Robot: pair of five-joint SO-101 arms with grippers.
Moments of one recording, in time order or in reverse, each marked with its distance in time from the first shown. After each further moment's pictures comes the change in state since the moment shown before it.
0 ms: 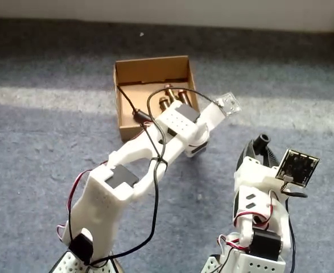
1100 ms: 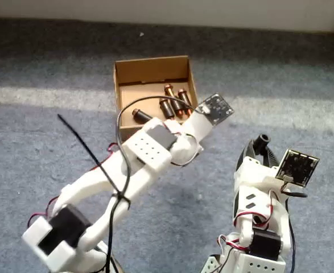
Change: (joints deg) left arm 4.1 -41.0 38.7 -13.3 8.4; right arm 0.0 0.0 0.0 0.0 0.1
